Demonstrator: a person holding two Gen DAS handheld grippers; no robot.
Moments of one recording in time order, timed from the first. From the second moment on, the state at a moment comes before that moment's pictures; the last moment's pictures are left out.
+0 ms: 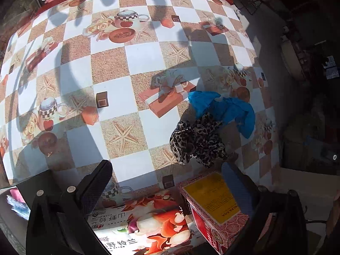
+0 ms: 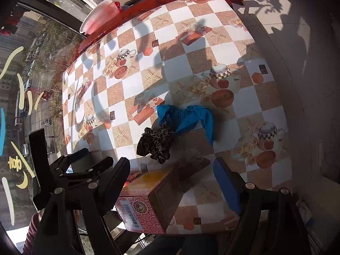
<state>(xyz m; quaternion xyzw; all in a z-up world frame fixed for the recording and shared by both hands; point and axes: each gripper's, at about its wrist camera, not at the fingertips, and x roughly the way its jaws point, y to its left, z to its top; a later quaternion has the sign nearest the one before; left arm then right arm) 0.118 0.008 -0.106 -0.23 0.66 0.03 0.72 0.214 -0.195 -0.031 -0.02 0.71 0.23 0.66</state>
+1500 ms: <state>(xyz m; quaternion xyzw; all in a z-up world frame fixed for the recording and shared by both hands) 0.149 -0.019 -0.188 -0.18 0.72 0.04 0.67 0.236 -0.103 -0.189 -0.22 0.69 0.22 0.65</state>
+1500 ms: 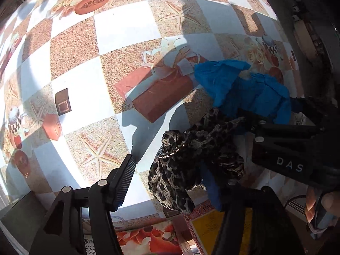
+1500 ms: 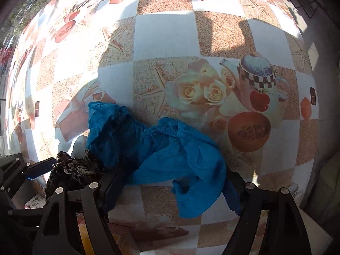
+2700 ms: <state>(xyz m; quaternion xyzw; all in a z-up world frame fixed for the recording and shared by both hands) 0.157 -0.097 -0.025 -0.11 0.58 -0.01 0.81 0.217 -0.244 -0.055 -0.06 0.65 0.20 0.73</state>
